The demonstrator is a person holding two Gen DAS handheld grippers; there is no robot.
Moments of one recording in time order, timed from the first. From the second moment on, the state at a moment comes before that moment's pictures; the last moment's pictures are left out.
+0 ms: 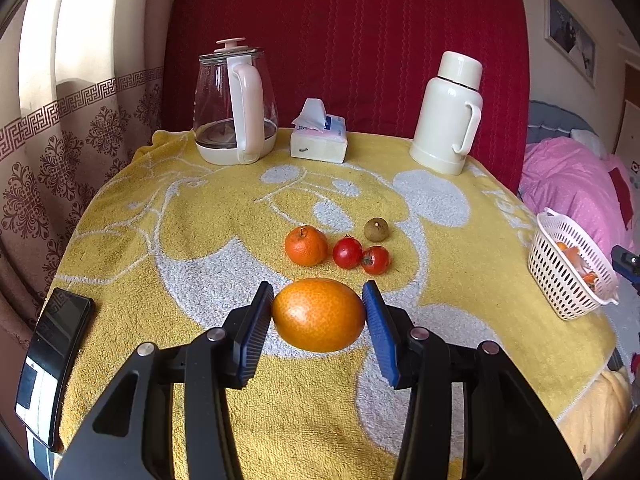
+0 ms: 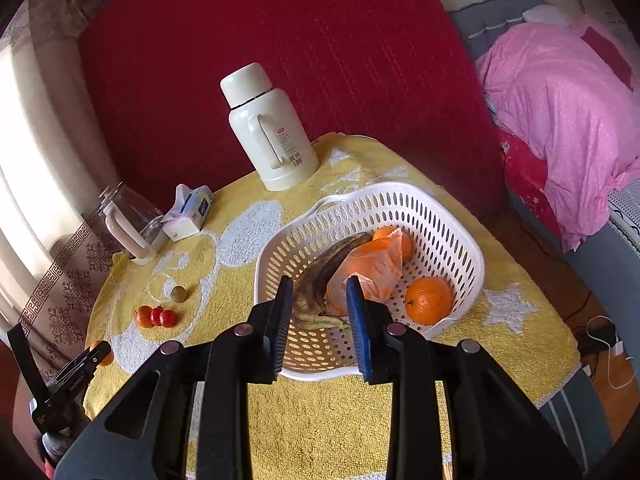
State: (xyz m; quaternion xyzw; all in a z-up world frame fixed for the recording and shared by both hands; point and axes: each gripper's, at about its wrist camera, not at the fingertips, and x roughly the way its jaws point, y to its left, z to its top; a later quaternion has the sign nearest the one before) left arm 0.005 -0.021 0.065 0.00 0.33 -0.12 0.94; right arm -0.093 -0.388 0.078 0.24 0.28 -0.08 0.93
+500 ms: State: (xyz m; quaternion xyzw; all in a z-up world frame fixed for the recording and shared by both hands) left arm -0.008 -0.048 0.075 0.00 0.33 -0.15 0.93; right arm -0.110 -0.415 0.095 0.28 0.21 -0.10 0.93
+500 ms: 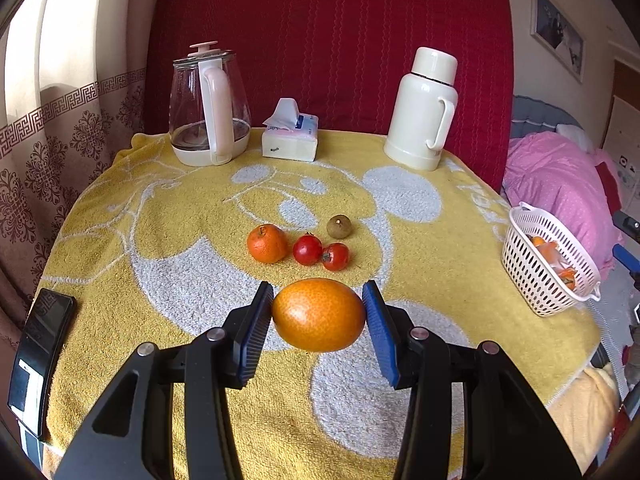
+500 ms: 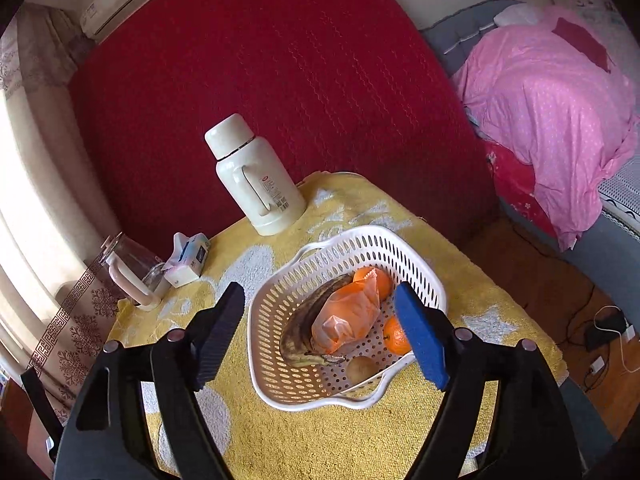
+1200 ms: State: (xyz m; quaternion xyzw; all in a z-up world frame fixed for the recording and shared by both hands) left arm -0.036 -0.207 0.109 0.07 0.31 -0.32 0.89; right arm -0.133 -0.454 0.107 0.31 0.15 -0.16 0.93
